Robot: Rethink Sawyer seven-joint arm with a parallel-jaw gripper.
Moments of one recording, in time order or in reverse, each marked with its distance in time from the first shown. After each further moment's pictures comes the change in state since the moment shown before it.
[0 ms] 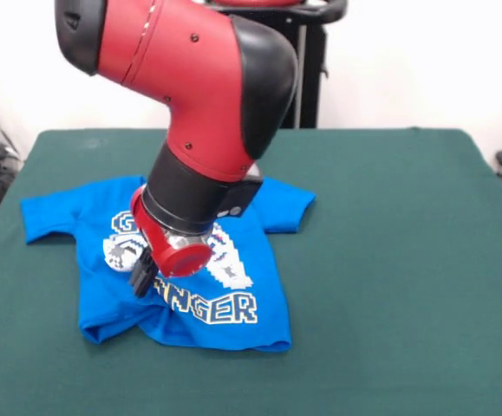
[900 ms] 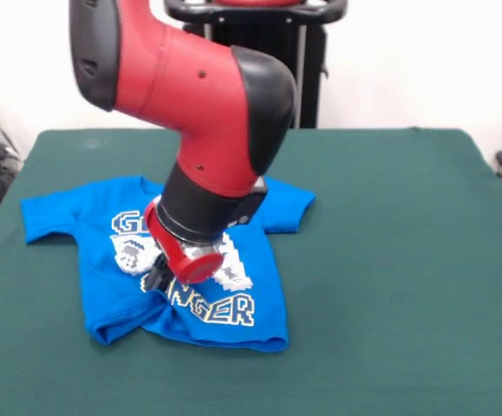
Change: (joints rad) arm 0.008 0.033 0.032 0.010 -0.101 -0.018 0.000
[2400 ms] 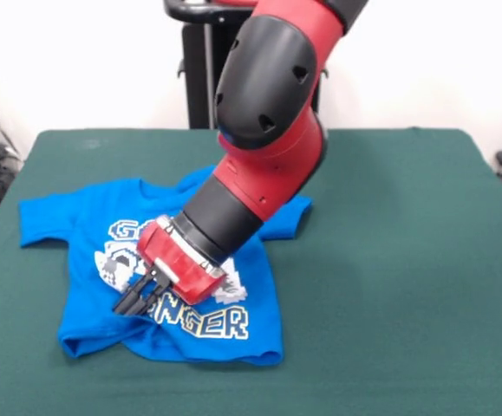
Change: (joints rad) arm 0.338 0.444 -0.651 -0.153 0.002 -0.379 0.231
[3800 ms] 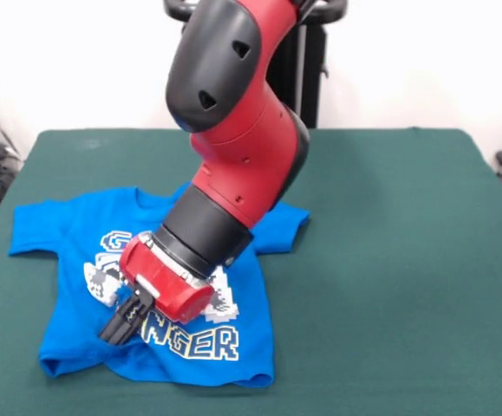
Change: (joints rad) arm -0.055 0.003 -0.056 0.004 0.231 -0.157 0.017
